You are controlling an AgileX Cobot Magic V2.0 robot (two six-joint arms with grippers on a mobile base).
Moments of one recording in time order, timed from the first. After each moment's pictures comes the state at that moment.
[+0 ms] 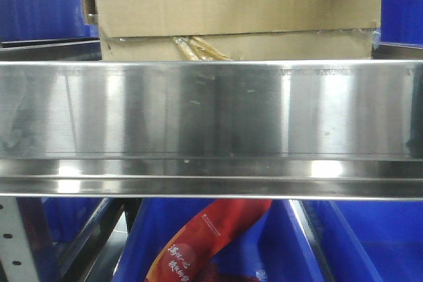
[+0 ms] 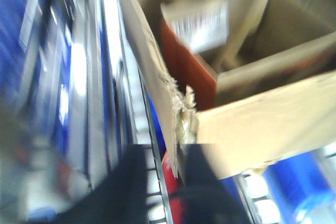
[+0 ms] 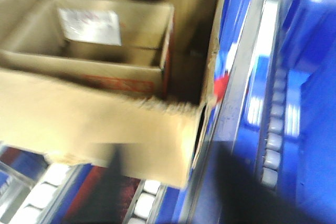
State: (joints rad) left arm -0.55 1.25 -1.79 0.34 1.22 -0.34; right arm 0.29 1.21 -1.75 0.15 1.19 -0.08
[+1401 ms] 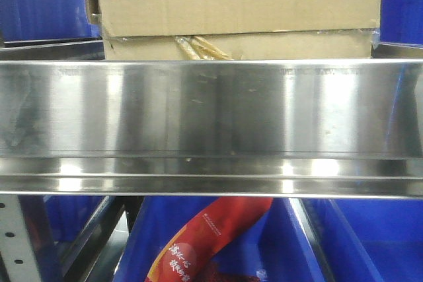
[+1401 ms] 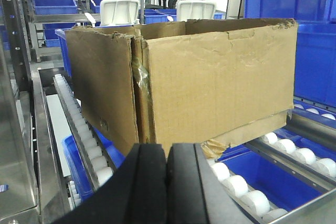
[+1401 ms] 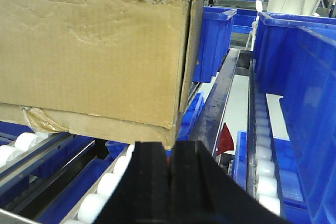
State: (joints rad) left arm -0.55 0.43 -0.51 0.34 0.21 -0.34; right arm 0.29 0.31 -0.44 0.15 0.33 -0.14
